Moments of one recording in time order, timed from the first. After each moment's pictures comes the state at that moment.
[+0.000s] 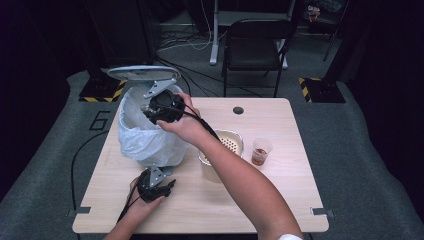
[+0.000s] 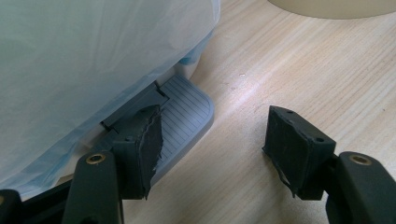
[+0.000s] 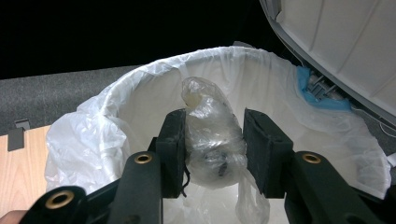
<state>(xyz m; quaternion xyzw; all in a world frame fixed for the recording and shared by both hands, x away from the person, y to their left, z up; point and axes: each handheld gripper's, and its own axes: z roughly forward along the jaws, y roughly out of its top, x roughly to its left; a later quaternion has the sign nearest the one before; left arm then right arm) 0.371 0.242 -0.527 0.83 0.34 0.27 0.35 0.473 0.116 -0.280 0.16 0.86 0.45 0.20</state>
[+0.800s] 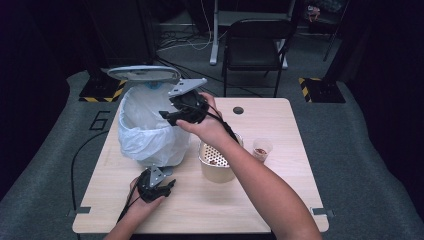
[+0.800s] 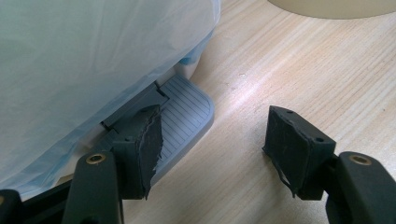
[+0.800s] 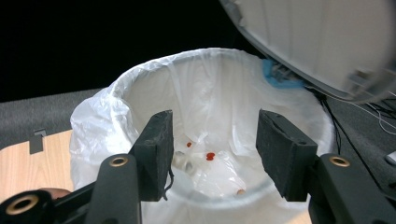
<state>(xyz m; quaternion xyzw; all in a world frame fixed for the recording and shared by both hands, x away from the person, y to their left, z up) 0.371 0.242 -0.527 0.83 0.34 0.27 0.35 0.458 0.056 -0.267 0.18 0.83 0.49 0.19</state>
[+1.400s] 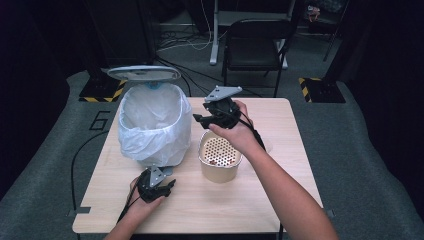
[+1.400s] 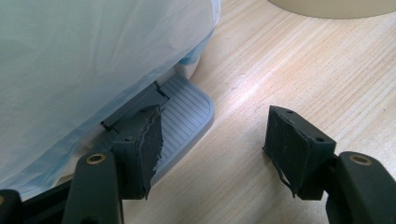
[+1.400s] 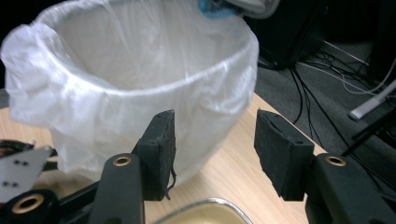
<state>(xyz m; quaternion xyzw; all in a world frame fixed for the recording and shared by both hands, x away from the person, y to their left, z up) 0.370 0.241 -0.529 0.83 0.35 0.27 0.35 0.464 -0.020 -0.294 0.24 0.83 0.45 0.21</state>
